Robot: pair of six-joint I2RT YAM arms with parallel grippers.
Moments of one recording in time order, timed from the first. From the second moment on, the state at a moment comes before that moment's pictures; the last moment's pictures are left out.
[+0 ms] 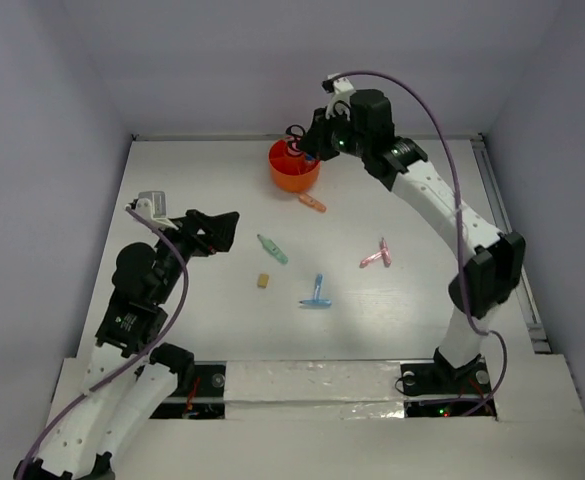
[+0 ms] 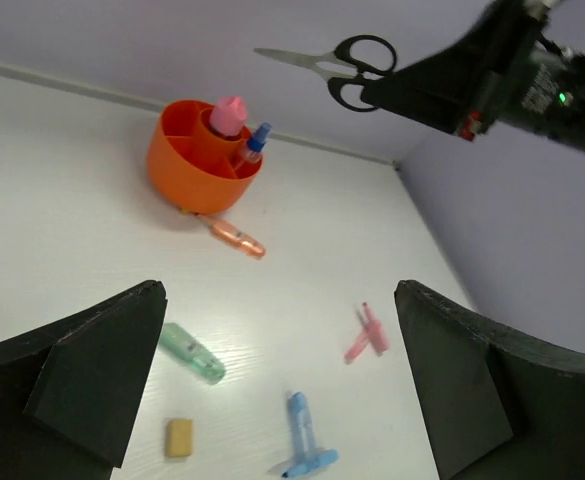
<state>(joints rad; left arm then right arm) -0.38 0.54 0.69 -0.11 0.00 -0.59 0.54 1.71 1.73 -0.22 -0.34 0.29</state>
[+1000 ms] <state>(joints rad) -0.30 0.62 0.71 -0.24 0.09 -0.40 0.54 2.35 2.40 -0.85 -0.05 -0.02</state>
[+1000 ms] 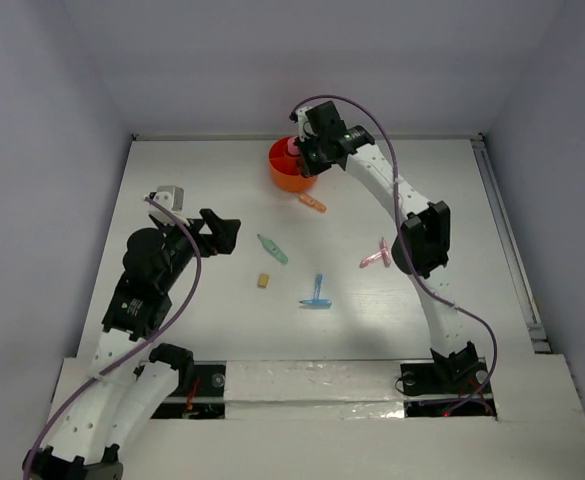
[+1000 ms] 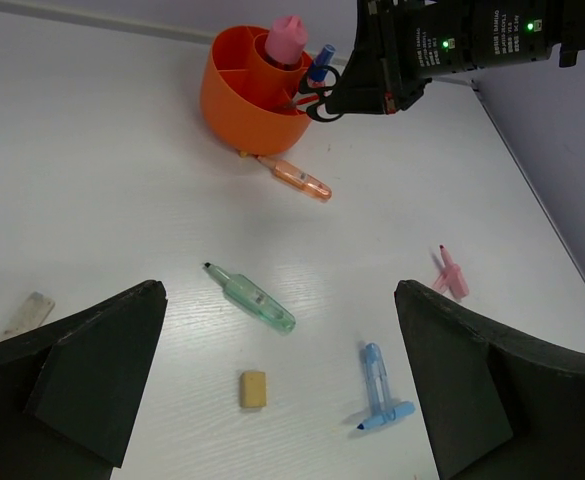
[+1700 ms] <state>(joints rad) -0.28 0.63 0.71 -0.23 0.11 -0.40 0.54 2.36 2.37 -0.80 0.05 -0.03</state>
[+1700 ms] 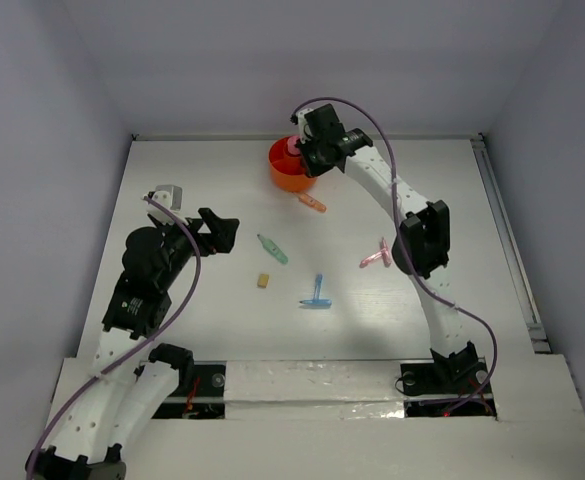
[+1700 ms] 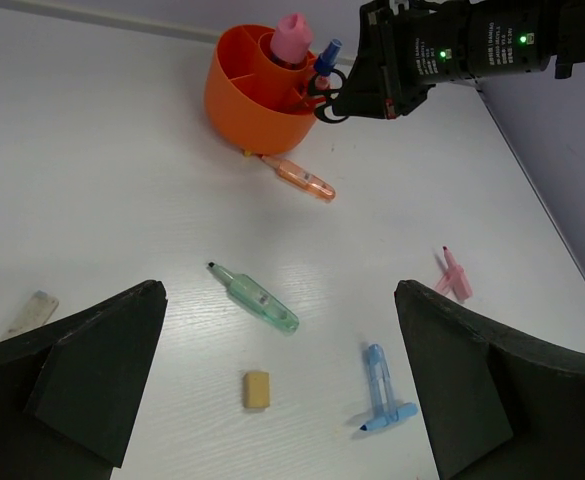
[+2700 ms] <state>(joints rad) -0.26 0.65 0.71 -0.23 0.14 -0.40 0.54 2.31 2.35 -0.80 0.16 -0.08</state>
